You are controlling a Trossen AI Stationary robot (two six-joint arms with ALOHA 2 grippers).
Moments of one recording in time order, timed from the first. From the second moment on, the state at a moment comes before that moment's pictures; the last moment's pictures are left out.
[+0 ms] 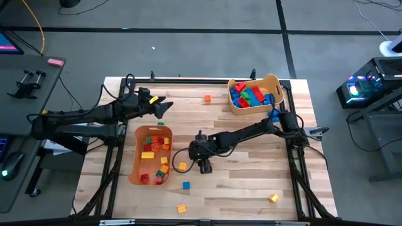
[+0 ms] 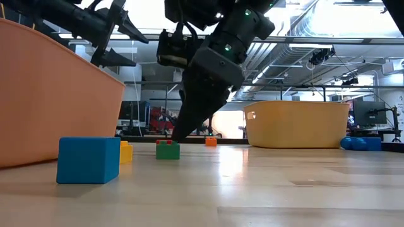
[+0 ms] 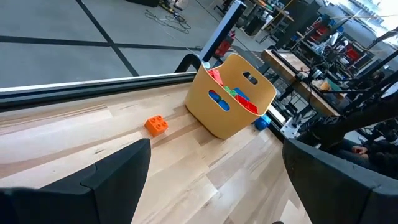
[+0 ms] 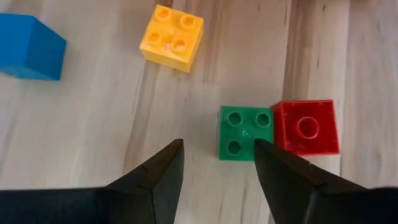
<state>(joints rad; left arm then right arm) 0.26 0.78 0.52 -0.03 -0.28 -0.65 0.18 2.12 1.50 -0.43 0.00 0.00</state>
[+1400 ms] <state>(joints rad) 0.26 0.78 0.52 -0.04 -0.28 -0.65 0.20 2.14 1.56 -0.45 0.00 0.10</state>
